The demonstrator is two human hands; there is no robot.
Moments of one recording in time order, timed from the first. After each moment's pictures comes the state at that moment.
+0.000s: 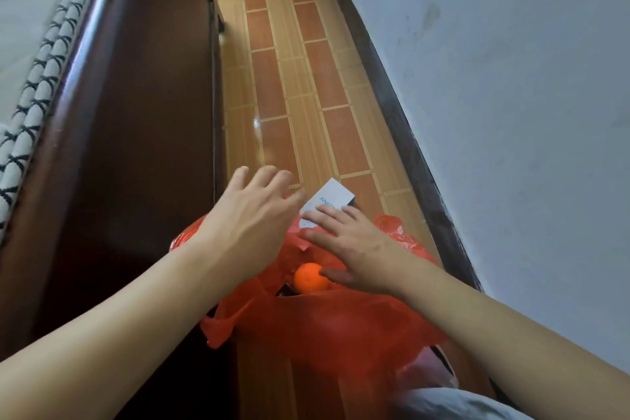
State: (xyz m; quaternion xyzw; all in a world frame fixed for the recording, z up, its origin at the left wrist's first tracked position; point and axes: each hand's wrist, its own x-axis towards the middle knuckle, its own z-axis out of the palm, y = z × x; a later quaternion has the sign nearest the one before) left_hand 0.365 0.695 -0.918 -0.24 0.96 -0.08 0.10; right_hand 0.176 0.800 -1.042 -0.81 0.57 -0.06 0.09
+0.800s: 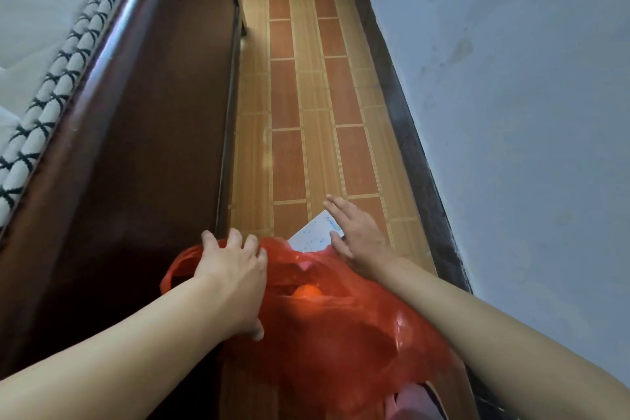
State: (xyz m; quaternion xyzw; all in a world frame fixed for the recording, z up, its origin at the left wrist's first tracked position) left_hand 0.383 0.695 -0.945 -0.34 0.81 0.01 0.47; right_hand 0.147 0.734 -1.122 -0.70 0.66 -0.20 0.16
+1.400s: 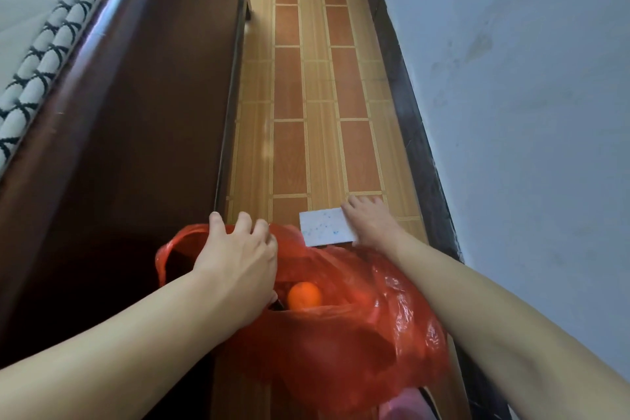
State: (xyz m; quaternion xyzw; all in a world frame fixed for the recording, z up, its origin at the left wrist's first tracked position) left_hand 0.377 0.689 -0.943 -0.33 0.85 -0.02 0.42; right_hand 0.103 0.686 -1.157 -0.72 0.66 0.17 0.12
